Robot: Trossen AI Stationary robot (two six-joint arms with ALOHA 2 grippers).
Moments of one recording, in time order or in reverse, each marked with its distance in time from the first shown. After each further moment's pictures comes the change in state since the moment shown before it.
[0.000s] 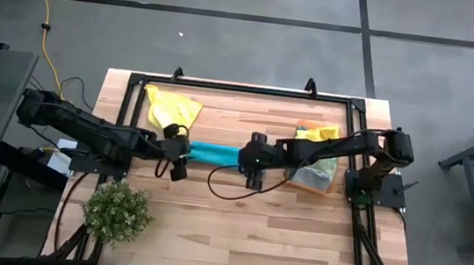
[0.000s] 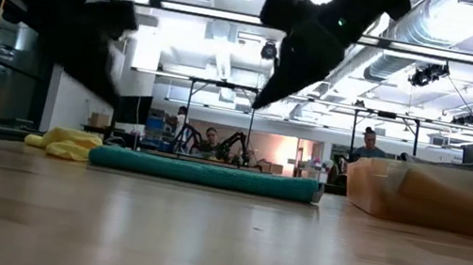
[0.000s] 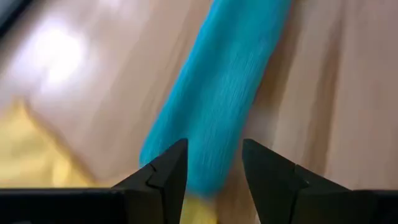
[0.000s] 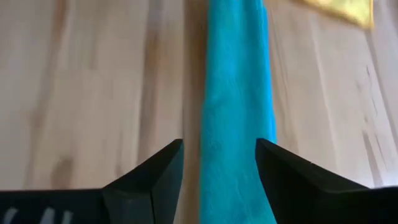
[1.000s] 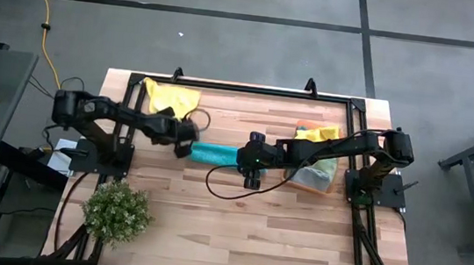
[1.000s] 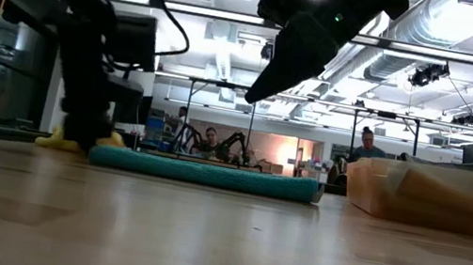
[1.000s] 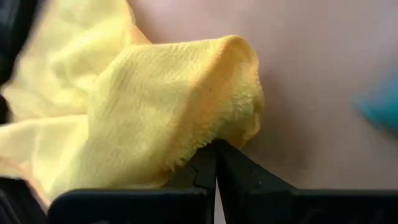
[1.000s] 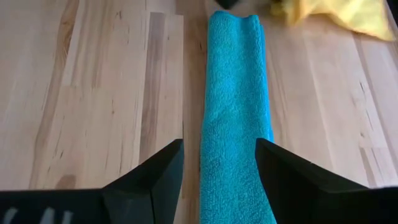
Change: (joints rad) left arm 0.348 0.391 0.131 -0.249 -0.144 0.012; right arm 0.010 0.000 0.000 0.053 0.007 0.000
